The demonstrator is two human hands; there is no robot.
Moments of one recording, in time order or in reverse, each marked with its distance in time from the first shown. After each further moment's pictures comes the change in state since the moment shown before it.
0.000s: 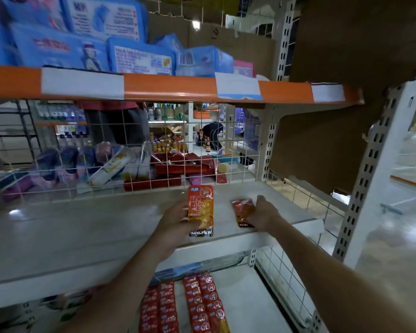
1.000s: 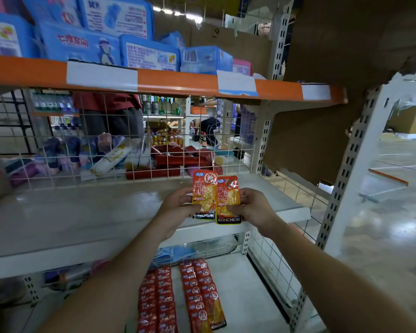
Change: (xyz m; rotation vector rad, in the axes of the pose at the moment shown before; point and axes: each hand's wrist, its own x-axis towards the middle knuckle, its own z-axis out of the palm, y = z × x) left_hand -0.016 0.018 0.005 -0.017 -0.014 0.029; right_hand -0.073 -0.012 -0.006 0.774 -0.077 -0.233
